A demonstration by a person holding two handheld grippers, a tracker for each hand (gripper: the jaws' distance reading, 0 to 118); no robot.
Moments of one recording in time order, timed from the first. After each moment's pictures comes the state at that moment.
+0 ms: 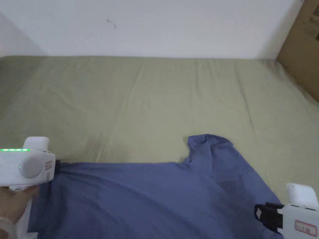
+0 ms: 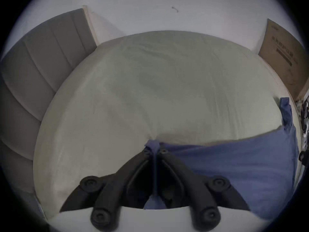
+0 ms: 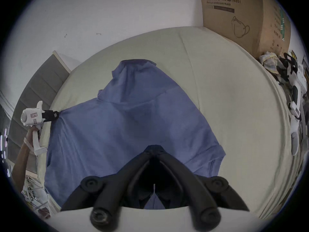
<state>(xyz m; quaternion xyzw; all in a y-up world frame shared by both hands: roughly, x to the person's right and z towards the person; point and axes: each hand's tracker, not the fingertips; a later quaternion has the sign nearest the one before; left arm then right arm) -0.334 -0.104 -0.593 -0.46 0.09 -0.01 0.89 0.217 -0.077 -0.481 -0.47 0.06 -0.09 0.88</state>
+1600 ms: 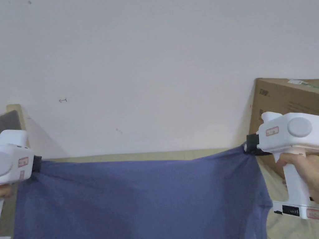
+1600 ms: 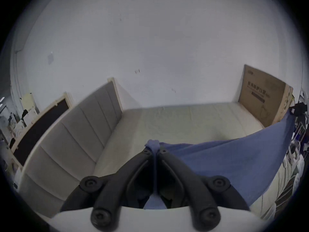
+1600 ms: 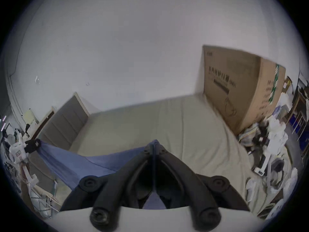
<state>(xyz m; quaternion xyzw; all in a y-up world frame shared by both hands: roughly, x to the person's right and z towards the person) -0.332 0.236 -0.419 -0.23 0.10 -0.03 0.97 0.244 0.252 -0.489 -0.28 0.07 -0.09 0.95</state>
